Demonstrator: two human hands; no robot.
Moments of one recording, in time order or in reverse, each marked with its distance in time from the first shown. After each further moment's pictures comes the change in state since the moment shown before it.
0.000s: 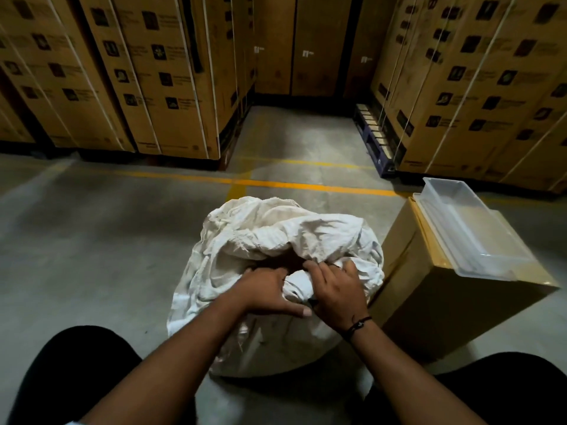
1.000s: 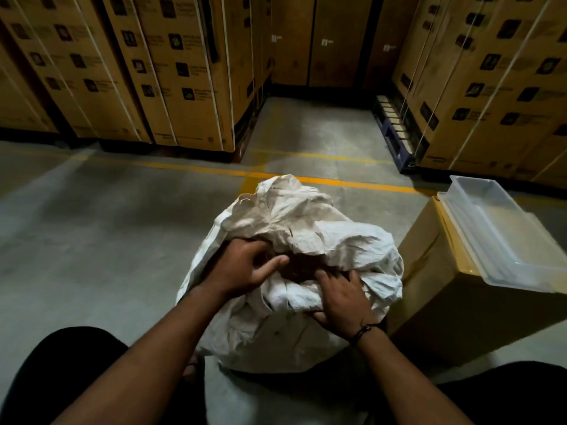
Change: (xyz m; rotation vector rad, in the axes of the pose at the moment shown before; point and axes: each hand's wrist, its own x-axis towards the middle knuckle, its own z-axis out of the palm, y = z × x) left_hand -0.021 -0.051 -0.026 -0.377 0.695 0.266; right_hand -0.003 -0.001 0.035 0.139 -0.244 -0.004
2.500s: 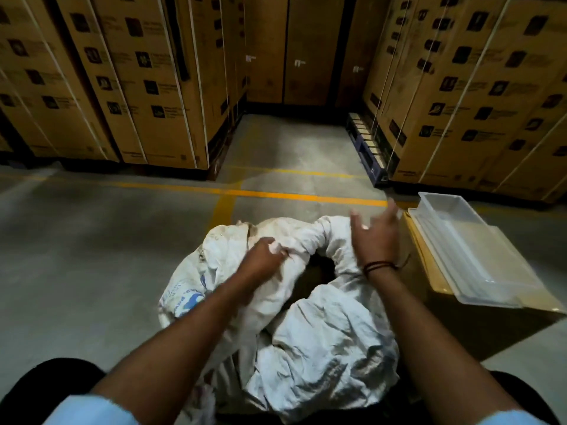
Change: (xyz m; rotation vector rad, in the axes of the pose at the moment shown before) left_hand 0.099 0.039 0.063 0.043 -0.341 -0.580; right_hand 0.090 0.124 -0.079 0.651 0.581 0.820
